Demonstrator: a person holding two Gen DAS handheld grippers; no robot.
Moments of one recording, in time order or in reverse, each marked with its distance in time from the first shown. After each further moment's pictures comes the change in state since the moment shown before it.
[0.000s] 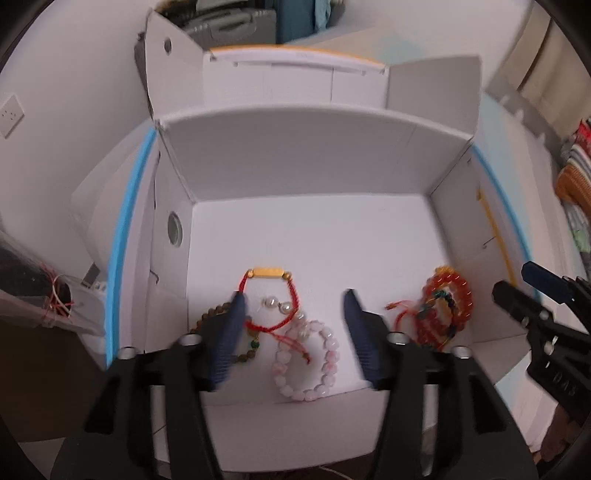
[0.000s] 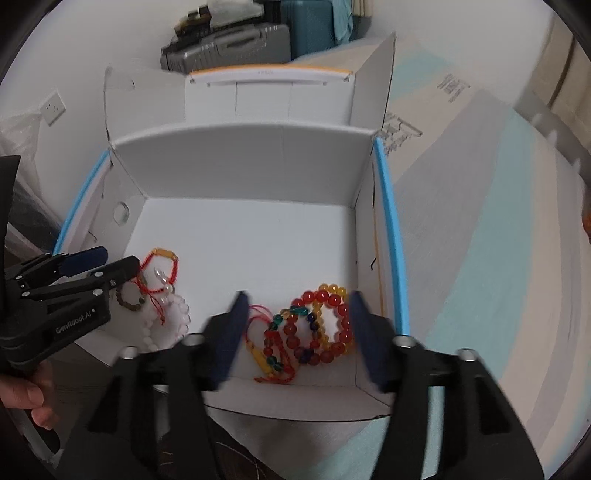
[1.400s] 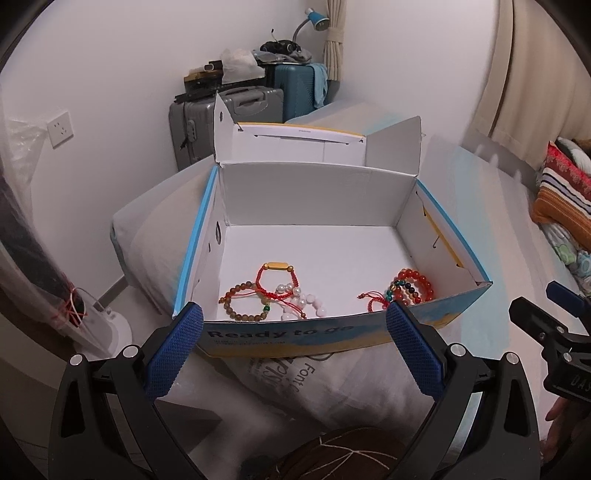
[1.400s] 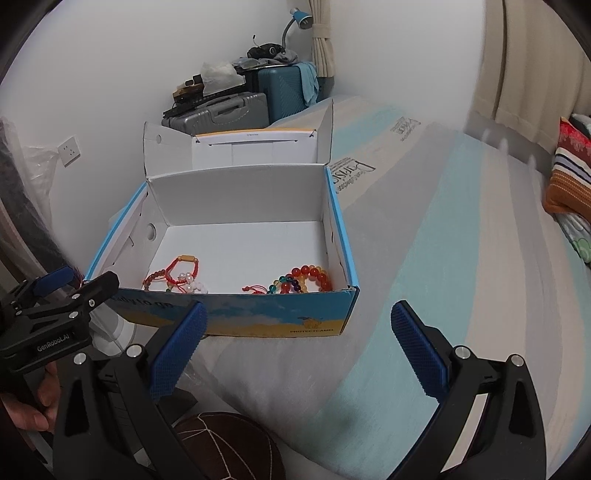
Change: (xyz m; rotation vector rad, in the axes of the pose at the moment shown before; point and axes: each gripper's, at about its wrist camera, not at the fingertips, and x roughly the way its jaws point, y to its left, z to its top) left arm -0.103 0.000 -0.101 -0.017 -0.312 0.018; right arm -0.106 -0.004 -0.103 0.094 -0.250 -0.054
